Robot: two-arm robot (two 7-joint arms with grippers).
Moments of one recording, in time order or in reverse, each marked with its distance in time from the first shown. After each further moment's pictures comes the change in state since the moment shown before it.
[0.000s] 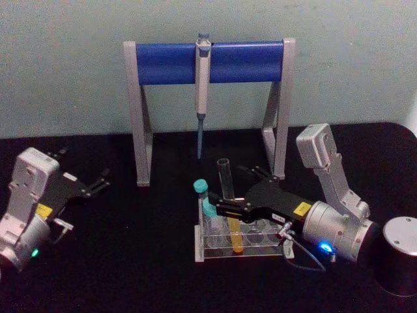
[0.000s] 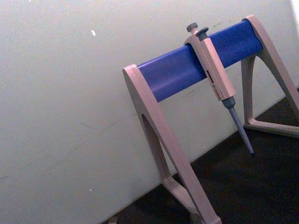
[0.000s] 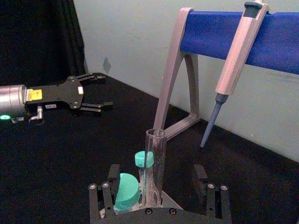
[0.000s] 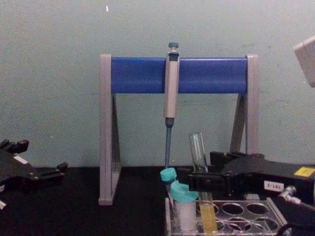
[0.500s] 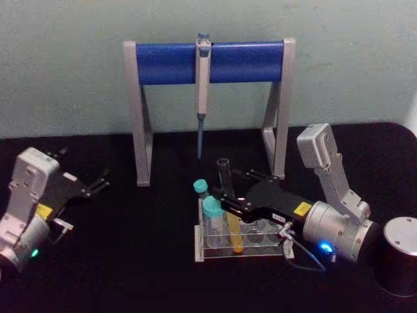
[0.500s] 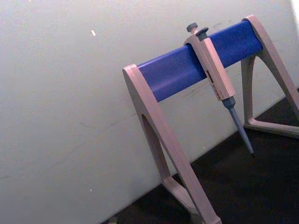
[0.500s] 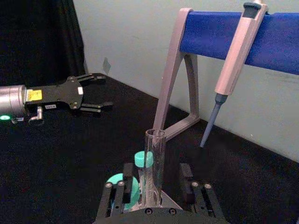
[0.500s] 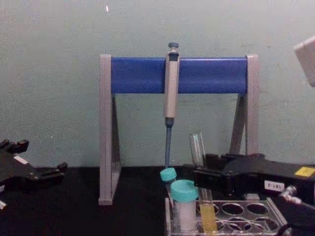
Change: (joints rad) left arm 0.000 0.000 0.000 0.000 0.000 0.000 0.000; right arm -0.001 0.000 0.001 -0.001 0.001 -0.001 0.000
